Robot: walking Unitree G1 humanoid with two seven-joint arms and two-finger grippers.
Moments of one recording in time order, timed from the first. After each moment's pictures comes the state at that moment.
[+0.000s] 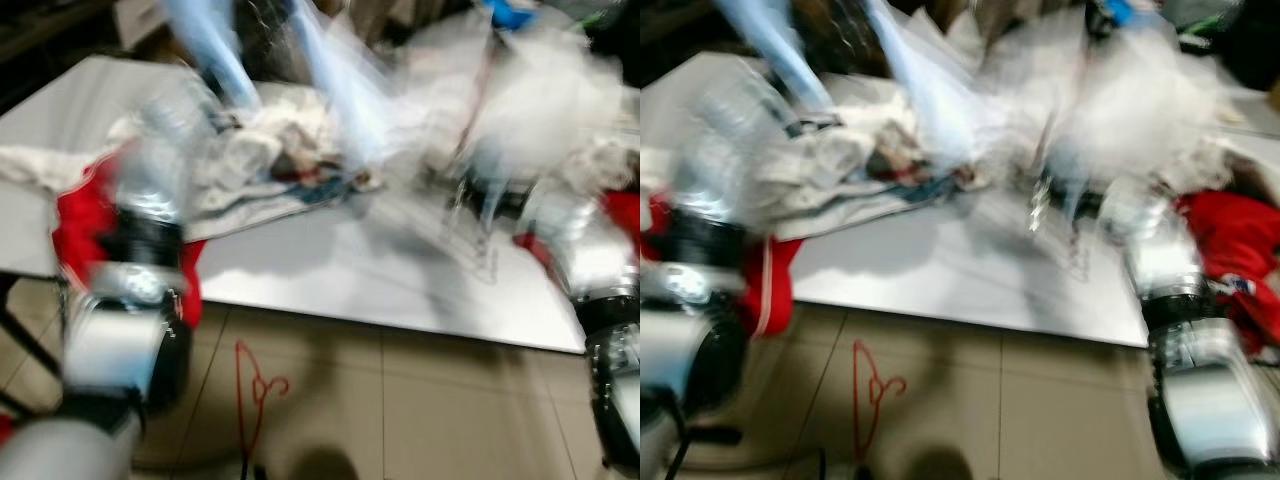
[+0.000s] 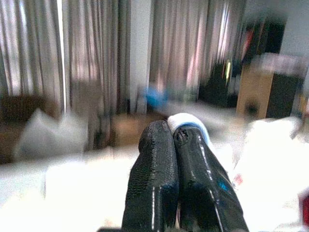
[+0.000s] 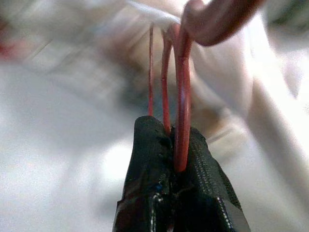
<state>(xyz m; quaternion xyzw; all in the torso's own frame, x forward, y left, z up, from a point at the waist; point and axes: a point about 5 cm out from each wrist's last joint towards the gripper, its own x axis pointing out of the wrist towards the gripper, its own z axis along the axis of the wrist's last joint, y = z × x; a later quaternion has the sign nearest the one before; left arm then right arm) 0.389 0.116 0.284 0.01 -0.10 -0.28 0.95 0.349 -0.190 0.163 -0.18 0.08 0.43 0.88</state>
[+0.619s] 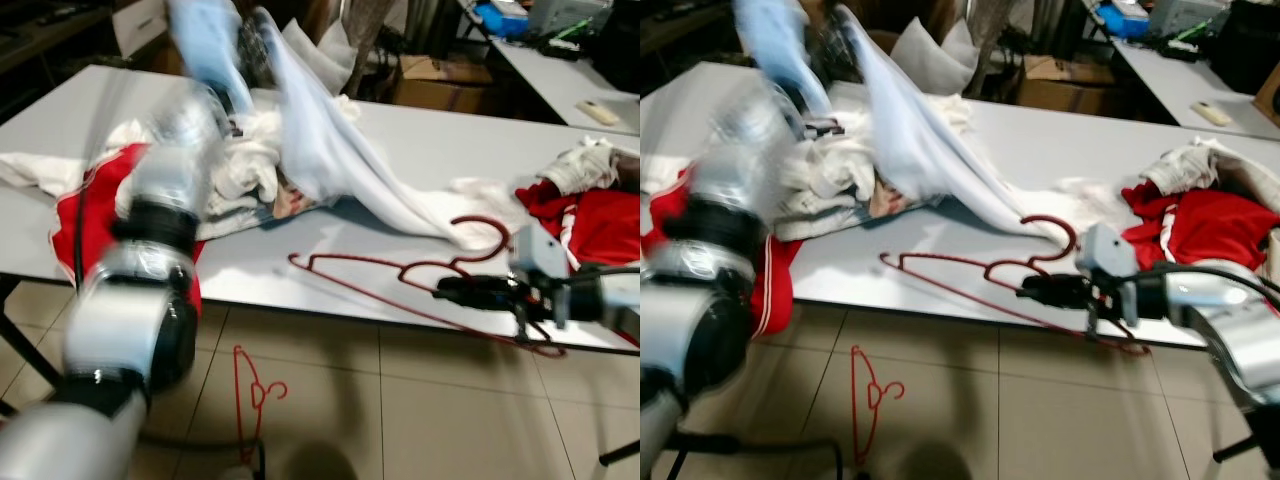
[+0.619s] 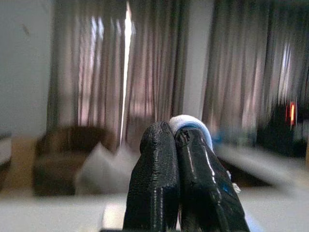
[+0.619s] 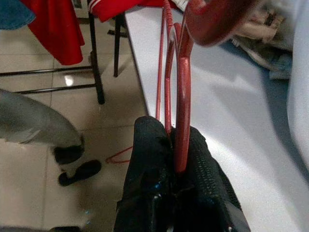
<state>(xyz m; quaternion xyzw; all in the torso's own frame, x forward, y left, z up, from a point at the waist) 0.406 0.149 0.340 -0.03 -0.22 -0.13 0.97 0.258 -0.226 0.182 -0.19 0.15 0.55 0.80</state>
